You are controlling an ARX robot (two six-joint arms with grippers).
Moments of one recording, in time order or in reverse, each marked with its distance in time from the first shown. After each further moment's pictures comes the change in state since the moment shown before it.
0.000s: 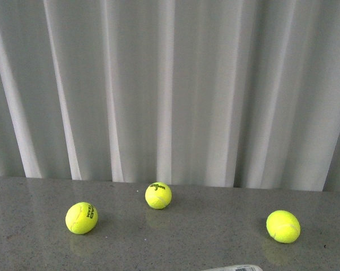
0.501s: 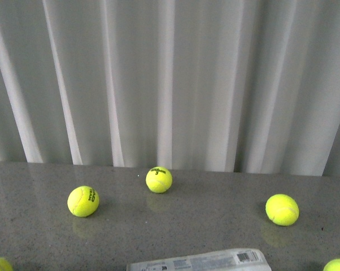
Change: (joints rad) left arm 0.188 0.976 0.325 0.223 0.505 -0.349; right arm 0.000 0.000 0.000 0.000 0.000 0.000
